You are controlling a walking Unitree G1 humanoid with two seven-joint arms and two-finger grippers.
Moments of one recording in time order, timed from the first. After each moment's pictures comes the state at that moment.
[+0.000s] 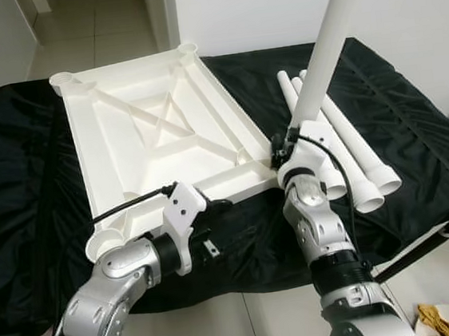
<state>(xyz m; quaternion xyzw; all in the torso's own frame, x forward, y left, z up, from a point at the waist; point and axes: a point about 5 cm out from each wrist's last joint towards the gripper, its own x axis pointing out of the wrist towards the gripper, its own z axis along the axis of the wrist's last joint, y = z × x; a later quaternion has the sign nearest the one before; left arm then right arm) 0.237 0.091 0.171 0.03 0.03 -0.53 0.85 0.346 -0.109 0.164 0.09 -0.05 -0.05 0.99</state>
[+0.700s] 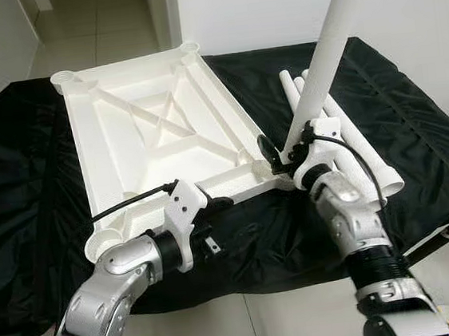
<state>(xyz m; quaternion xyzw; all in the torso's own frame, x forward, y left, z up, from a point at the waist) 0.241 0.088 0.174 0.03 0.03 -0.53 0.85 0.348 -0.140 0.175 0.04 -0.07 0.18 0.98</state>
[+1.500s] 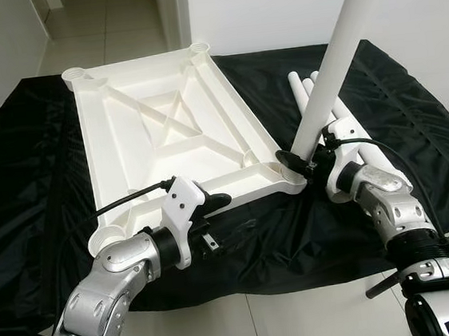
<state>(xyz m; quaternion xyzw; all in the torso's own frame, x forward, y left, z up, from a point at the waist) 0.243 0.092 0.174 0.03 0.02 -0.52 0.85 0.351 -0.184 0.167 -0.06 -0.01 0.32 0.95</state>
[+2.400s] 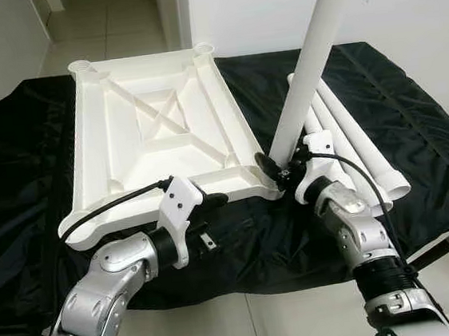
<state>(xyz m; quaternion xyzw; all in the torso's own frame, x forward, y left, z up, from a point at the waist) 0.244 0.094 0.174 0.04 0.03 -0.52 0.86 0.335 -0.131 0.156 0.02 -0.05 0.21 0.98</state>
